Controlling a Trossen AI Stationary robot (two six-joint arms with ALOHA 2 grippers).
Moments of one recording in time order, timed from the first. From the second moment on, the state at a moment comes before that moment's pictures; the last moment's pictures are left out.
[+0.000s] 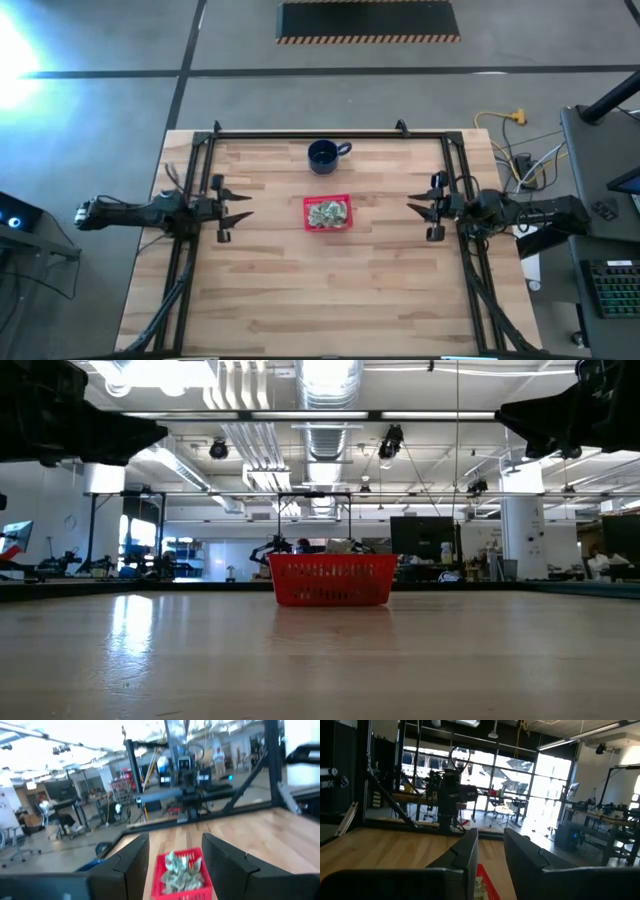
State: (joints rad) left arm -0.04 0.10 0.01 0.18 -0.15 0.25; right arm 0.07 0.13 0.01 0.32 0.18 -0.17
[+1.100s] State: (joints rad) left arm -0.05 0.09 0.00 0.03 -0.08 0.24; right arm 0.06 0.07 0.01 0.04 0.19 -0.19
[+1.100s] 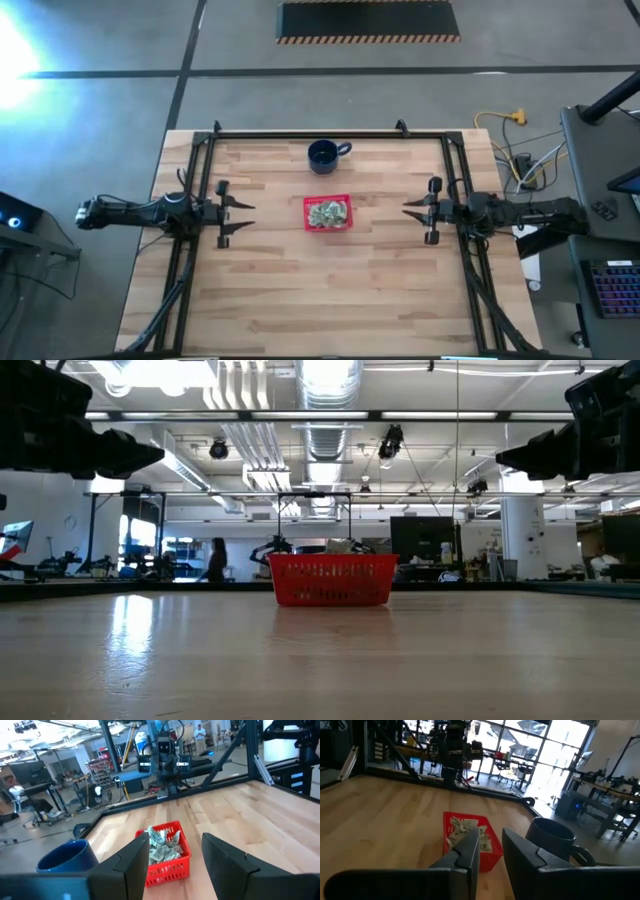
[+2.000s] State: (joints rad) left arm -0.05 0.19 0.00 0.07 -0.09 0.24; right arm 0.06 0.08 0.01 0.04 0.18 -0.18
